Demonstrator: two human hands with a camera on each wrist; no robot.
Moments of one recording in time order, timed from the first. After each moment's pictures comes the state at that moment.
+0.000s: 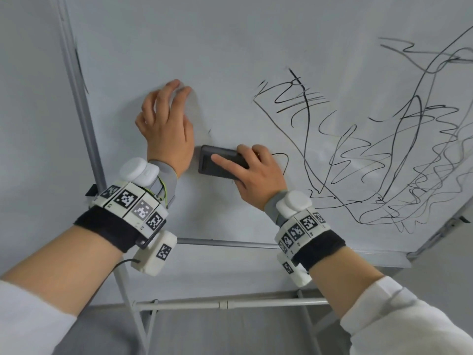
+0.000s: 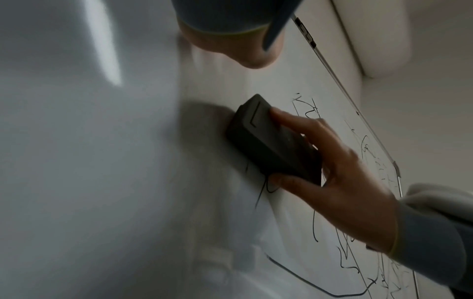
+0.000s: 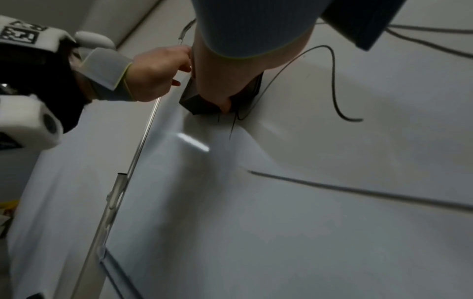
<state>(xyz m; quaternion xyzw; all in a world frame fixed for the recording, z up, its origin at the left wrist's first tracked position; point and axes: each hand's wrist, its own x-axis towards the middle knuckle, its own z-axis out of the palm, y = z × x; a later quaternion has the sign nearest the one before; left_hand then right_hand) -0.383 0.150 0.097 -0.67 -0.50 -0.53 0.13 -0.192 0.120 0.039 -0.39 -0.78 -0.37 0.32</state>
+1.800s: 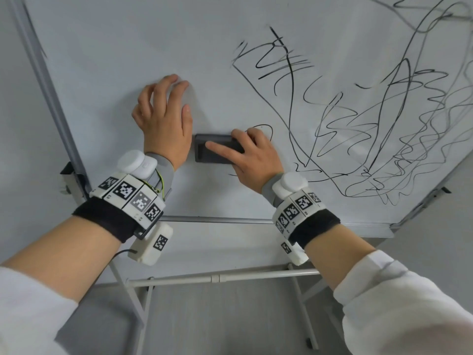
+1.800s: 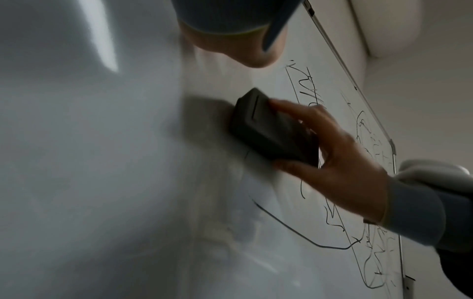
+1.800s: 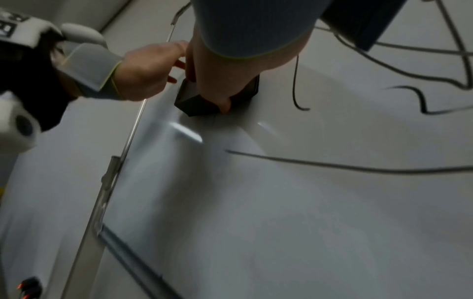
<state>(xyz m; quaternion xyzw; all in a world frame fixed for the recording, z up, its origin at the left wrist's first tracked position) -0.358 0.139 0.064 -0.70 -0.50 -0.50 0.12 -0.166 0.109 0.020 -0.40 -0.78 -0.36 0.30</state>
